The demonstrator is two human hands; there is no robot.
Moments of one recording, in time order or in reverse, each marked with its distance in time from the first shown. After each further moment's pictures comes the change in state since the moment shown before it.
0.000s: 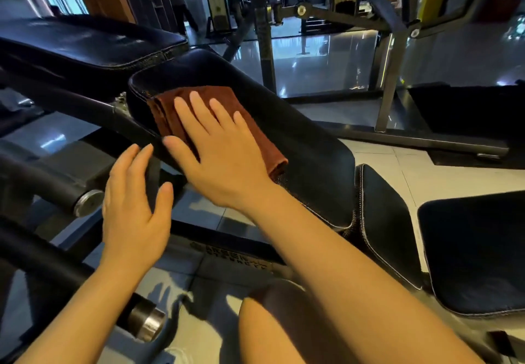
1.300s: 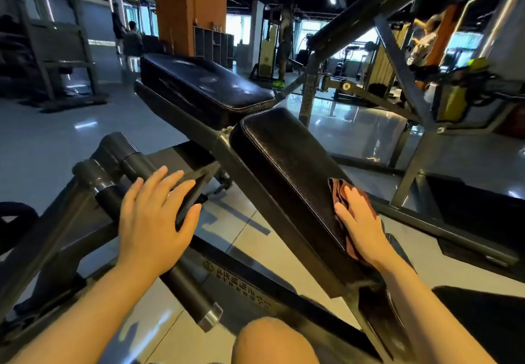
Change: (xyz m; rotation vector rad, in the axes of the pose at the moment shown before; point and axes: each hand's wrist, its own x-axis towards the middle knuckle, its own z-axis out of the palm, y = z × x) left_hand -0.016 -0.049 -0.064 0.392 0.134 0.054; right_hand -0.050 0.101 -0.040 0.061 -0.169 0.504
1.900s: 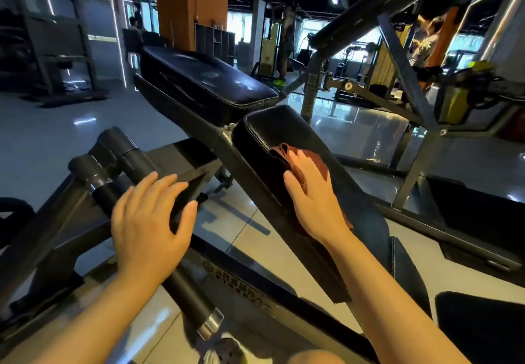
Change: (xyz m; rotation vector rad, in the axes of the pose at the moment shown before) left_hand -0.011 0.007 0.004 -0.067 0.060 -0.143; right_hand -0.016 -0.108 0.018 0.136 0.088 -0.356
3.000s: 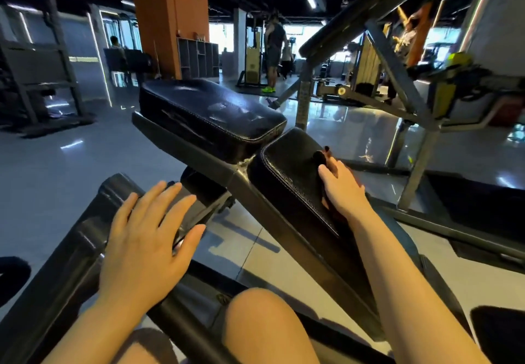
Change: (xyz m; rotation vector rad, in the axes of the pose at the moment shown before) left_hand 0.068 -0.045 -0.015 0.106 -0.204 0.236; right_hand 0.102 0.020 0.002 -0.107 0.104 0.381
